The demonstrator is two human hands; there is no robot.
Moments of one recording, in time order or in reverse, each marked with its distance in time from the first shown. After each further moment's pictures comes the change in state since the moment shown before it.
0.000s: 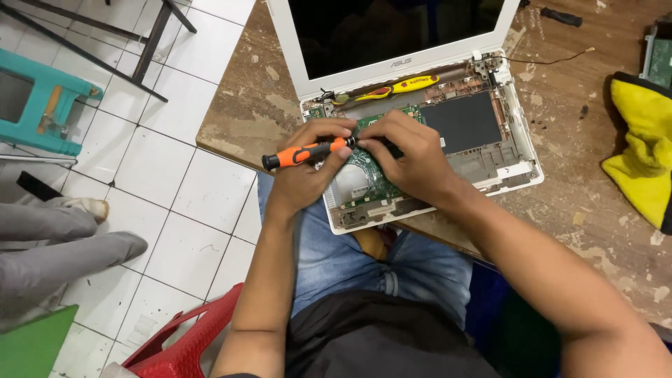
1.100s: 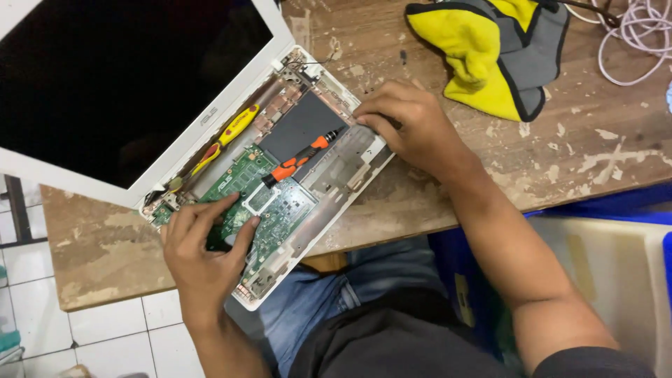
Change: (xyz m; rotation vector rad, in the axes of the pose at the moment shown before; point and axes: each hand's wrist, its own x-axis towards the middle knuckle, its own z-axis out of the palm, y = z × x) left_hand 0.005 0.010 0.023 0.607 -0.324 -0.041; right_hand -0.086 0.013 -0.159 -0.512 0.064 0.285
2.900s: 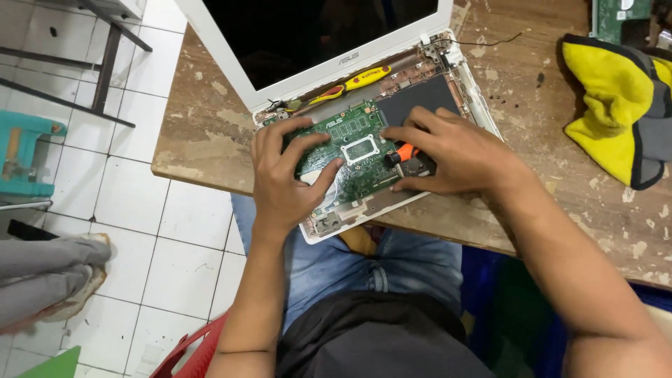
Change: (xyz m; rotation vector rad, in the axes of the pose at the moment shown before) left_hand -0.005 -0.001 0.000 -0.152 0.298 0.036; right_hand 0.038 -0.049 0.040 -0.047 -0.571 -0.234
